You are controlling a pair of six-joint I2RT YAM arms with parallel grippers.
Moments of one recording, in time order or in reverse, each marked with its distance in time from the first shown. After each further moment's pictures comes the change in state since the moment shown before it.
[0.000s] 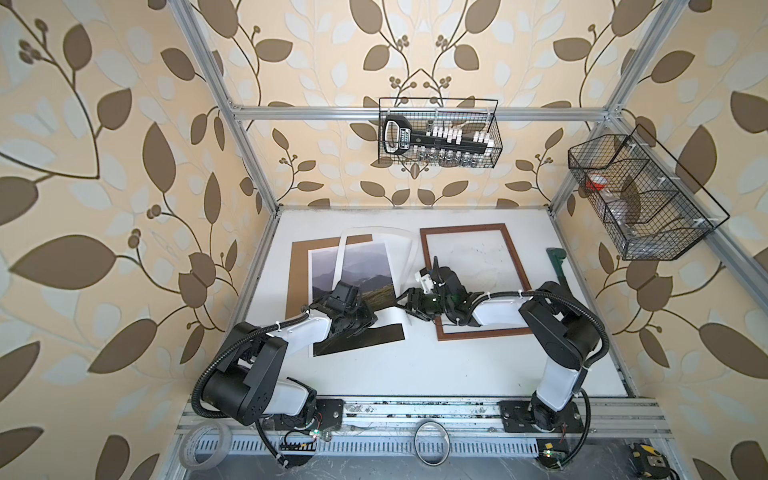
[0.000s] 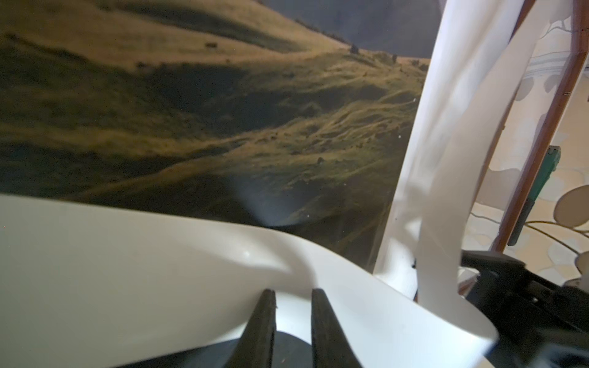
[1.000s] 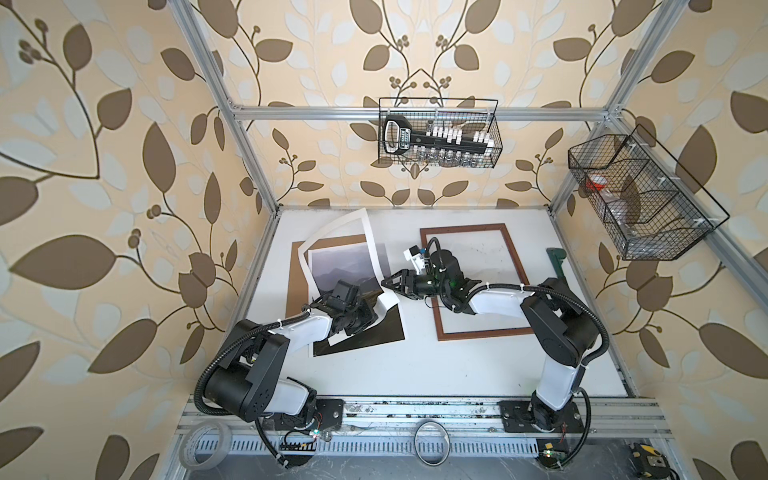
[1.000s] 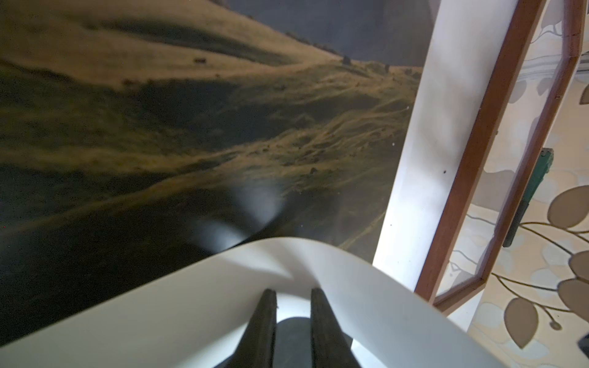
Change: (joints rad) left arm 0.006 0.016 0.005 0.022 0.005 0.001; right arm -0.024 0.033 0.145 0.092 -0.097 -0.060
